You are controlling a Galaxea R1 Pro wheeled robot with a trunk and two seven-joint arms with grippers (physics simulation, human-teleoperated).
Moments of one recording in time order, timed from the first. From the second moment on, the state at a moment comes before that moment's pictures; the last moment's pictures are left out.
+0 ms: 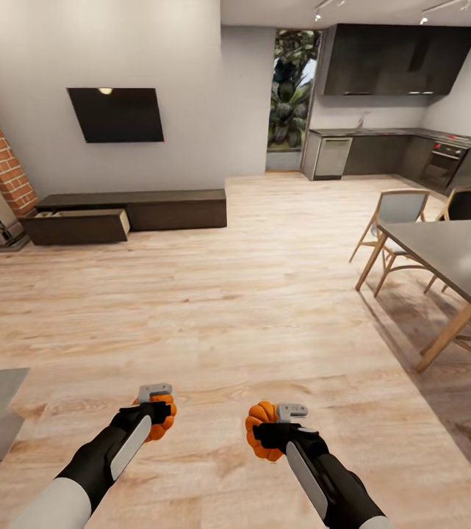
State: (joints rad) left arm -0.57 0.08 -0.35 -0.78 0.50 0.47 0.39; right arm -0.44 0.09 0.31 -0.86 -0.36 0.49 -0.18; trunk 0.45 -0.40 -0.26
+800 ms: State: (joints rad) left arm -0.57 0.08 -0.35 -0.73 0.50 0.43 0.39; right arm -0.44 0.09 0.31 -0.85 -0.36 0.45 -0.18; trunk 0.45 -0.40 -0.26
